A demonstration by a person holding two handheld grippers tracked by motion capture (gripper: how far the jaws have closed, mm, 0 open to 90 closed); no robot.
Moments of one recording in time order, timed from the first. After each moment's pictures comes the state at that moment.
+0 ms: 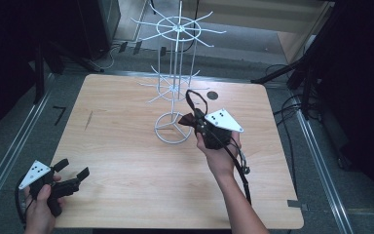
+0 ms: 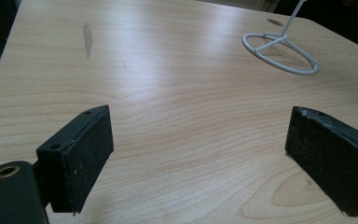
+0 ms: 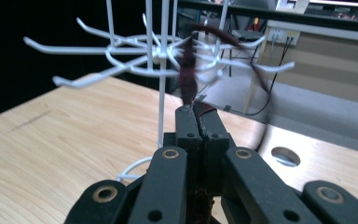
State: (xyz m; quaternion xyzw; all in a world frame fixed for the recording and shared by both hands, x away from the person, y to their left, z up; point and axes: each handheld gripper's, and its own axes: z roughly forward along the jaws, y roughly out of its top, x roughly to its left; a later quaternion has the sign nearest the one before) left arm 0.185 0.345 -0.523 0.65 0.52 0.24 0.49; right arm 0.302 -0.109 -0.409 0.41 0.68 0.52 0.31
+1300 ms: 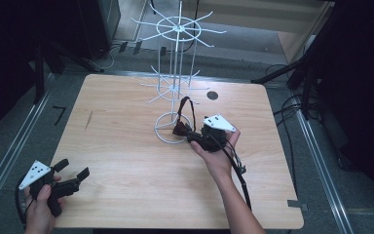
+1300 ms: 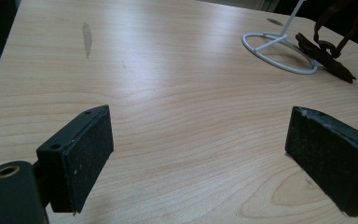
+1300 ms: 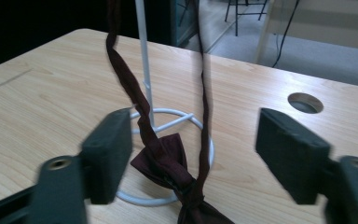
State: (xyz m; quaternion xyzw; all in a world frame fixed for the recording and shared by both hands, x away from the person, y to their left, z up) left arm 0.185 0.344 -0.523 0.65 0.52 0.24 0.49; right arm 0.324 -0.111 -0.460 0.45 0.70 0.48 0.26
